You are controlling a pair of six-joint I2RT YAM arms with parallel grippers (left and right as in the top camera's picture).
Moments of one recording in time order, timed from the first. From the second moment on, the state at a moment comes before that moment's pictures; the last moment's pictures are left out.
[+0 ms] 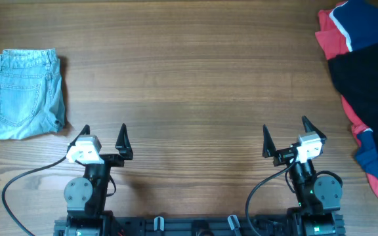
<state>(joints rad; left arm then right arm) -0.04 0.01 0.01 -0.07 0.02 -0.21 0.07 0.02 0.01 0.00 -0.12 -0.07</state>
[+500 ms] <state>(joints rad) -0.04 0.12 0.20 -0.32 0.14 -0.24 0.07 0.15 0.16 -0.14 -0.13 0.14</state>
